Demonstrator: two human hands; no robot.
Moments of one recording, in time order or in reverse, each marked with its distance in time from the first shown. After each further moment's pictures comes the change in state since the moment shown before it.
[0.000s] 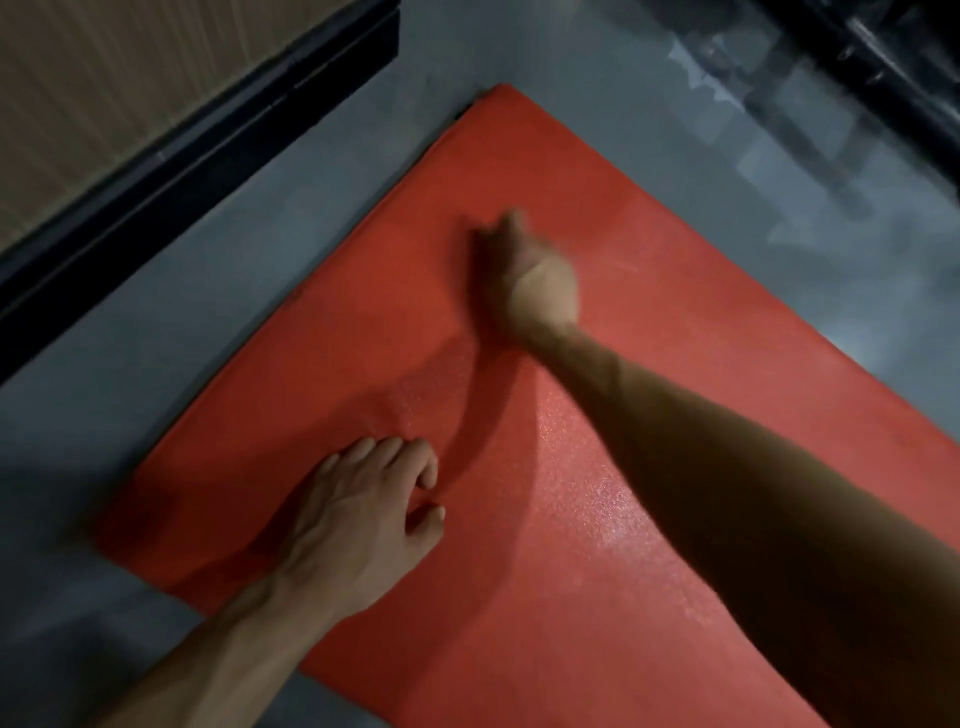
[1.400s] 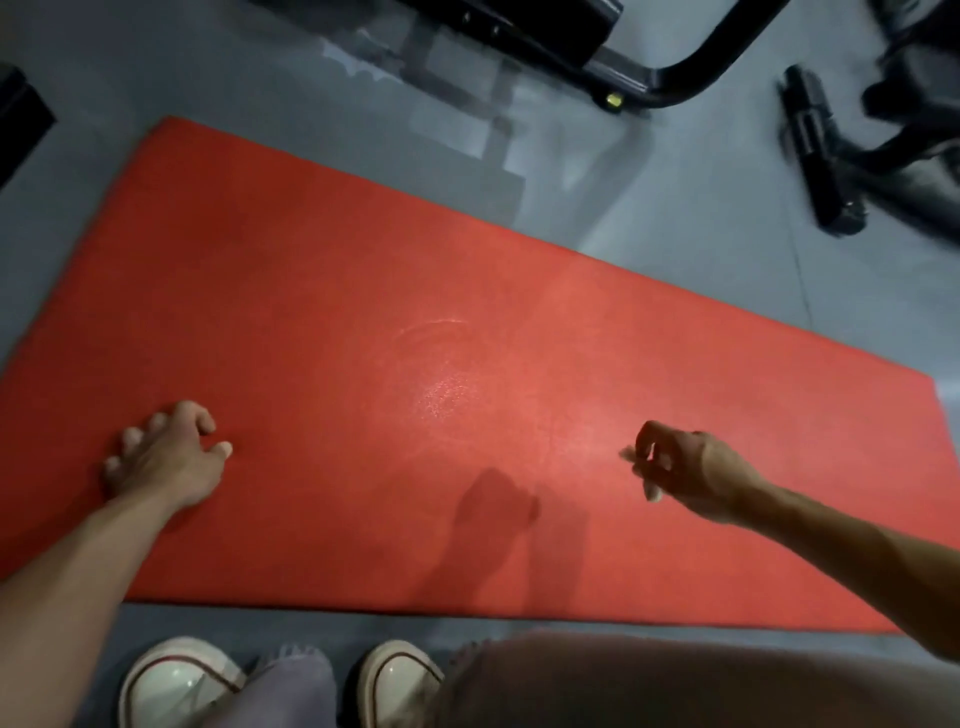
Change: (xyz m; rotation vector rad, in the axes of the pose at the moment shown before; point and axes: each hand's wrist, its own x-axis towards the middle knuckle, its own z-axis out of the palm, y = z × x) left_hand 0.009 0.052 -0.003 0.183 -0.256 -0.479; right_hand -0.387 0.262 -0.338 -0.022 -0.591 0.442
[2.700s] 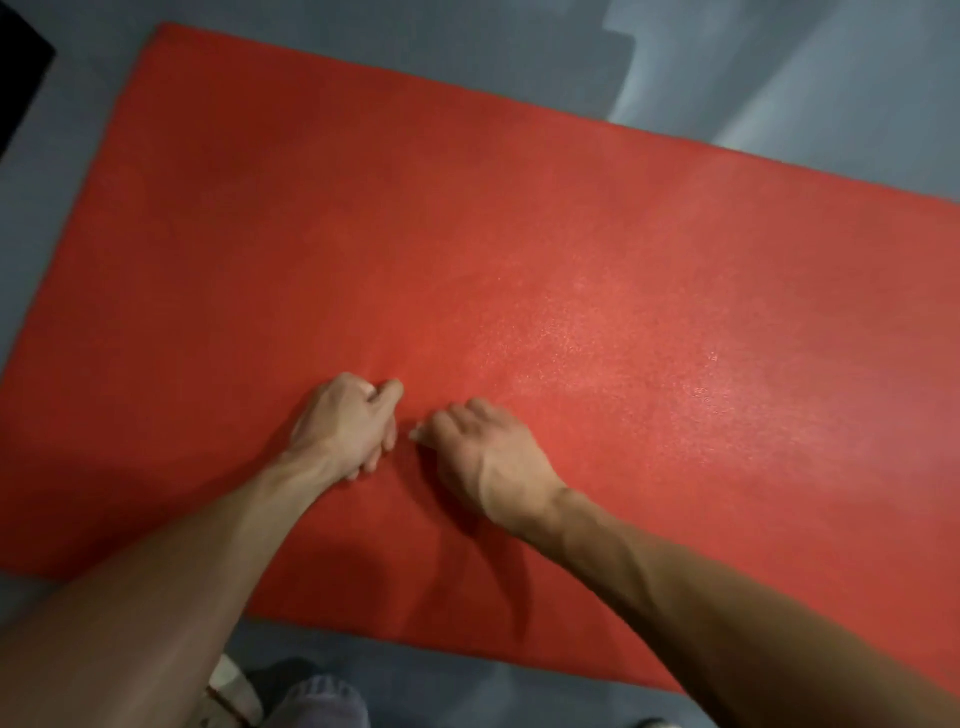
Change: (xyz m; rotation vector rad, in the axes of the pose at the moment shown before) left_hand -0.022 0.148 0.058 -0.192 -0.204 0.130; right_hand 0.147 -0.156 0.166 0.124 0.405 -0.690
